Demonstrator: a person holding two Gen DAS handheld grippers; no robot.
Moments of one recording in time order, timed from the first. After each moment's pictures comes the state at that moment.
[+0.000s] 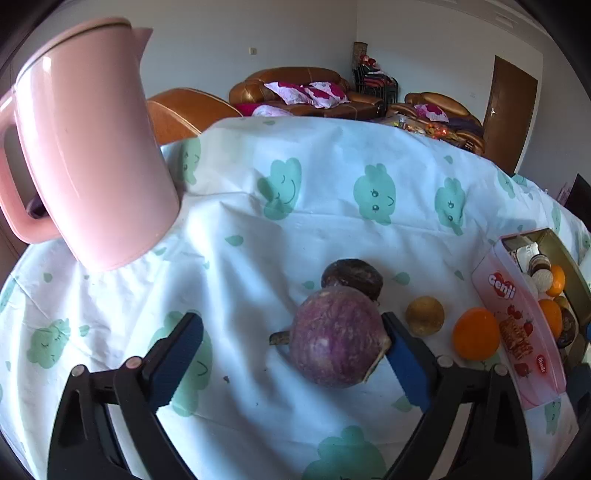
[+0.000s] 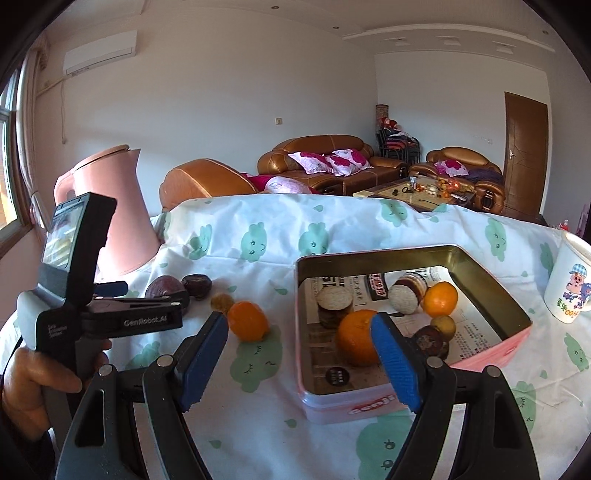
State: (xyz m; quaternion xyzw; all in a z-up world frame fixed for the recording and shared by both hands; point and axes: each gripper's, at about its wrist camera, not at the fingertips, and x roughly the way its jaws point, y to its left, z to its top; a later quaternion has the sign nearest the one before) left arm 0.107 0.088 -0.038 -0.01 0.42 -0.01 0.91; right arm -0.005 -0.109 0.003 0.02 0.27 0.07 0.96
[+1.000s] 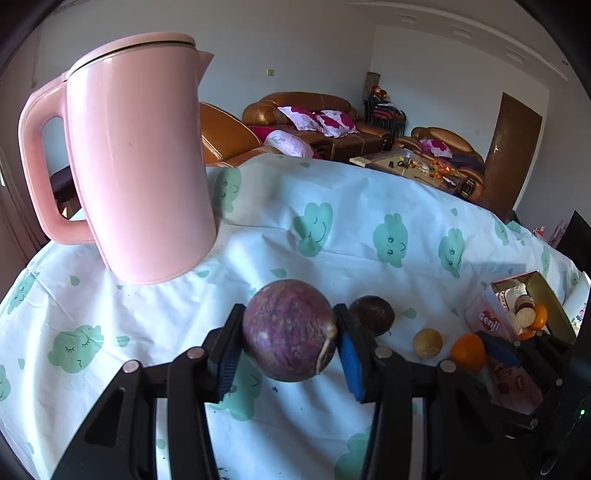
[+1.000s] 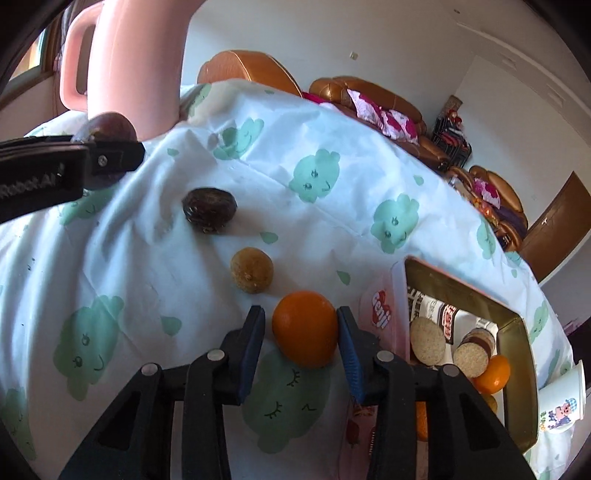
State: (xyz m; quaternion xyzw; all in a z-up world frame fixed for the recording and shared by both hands) left arm 0.091 0.123 -0.008 -0.05 0.36 0.01 0.93; right arm 0.078 -0.027 -0.038 -0.20 0.40 0.11 0.89
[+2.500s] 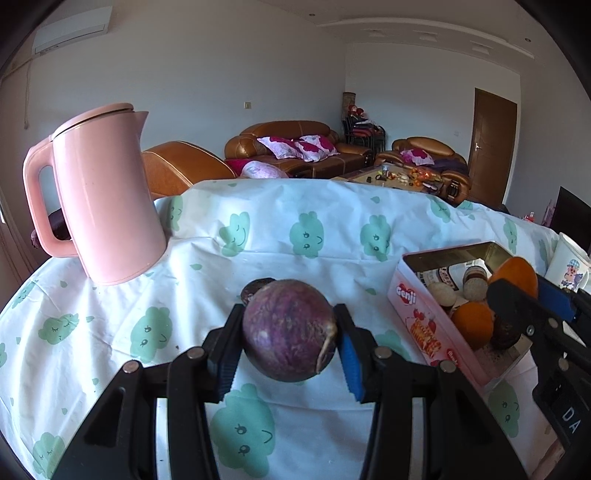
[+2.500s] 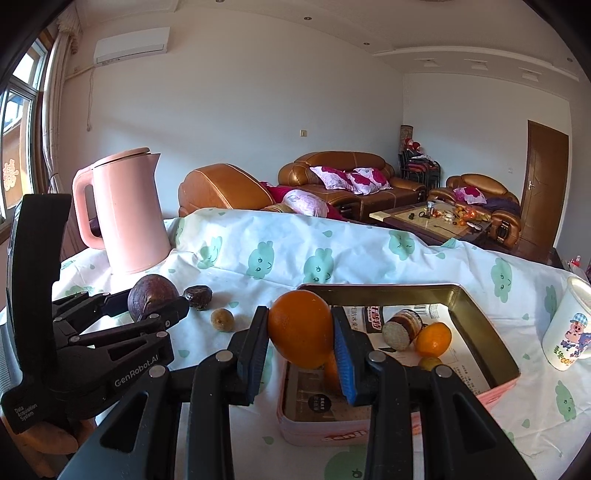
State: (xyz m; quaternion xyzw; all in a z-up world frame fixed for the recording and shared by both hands) left arm 0.035 0.024 -0.006 0.00 0.30 -0.01 0.95; right arm -0.002 -0.128 0.019 -0.02 0.24 0.11 0.96
